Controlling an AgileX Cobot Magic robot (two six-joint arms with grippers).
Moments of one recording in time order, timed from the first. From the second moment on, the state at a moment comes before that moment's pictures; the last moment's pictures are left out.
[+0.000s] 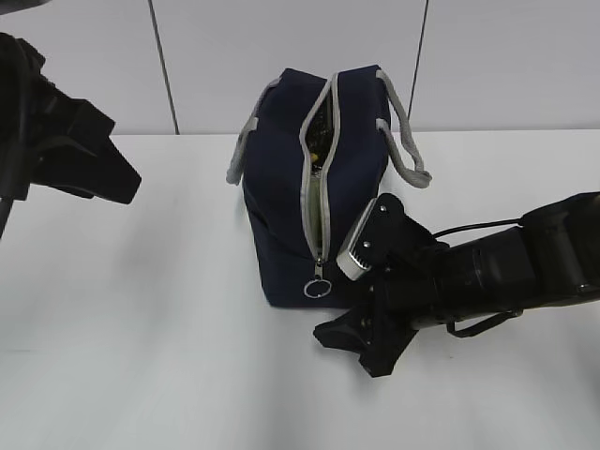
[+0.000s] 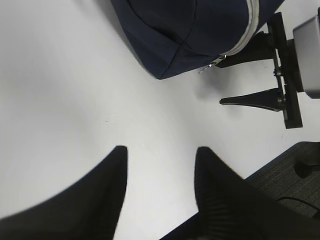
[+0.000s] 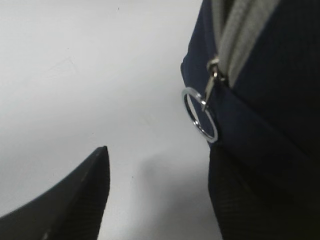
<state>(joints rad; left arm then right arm) -0.42 1.28 -1.13 -0.26 0.95 0.12 0.36 1.84 -0.77 1.81 0.56 -2.43</state>
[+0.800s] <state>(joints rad) -0.42 1.28 -1.13 -0.26 0.96 0.12 0.36 1.84 -0.78 1.81 0.49 -2.43</state>
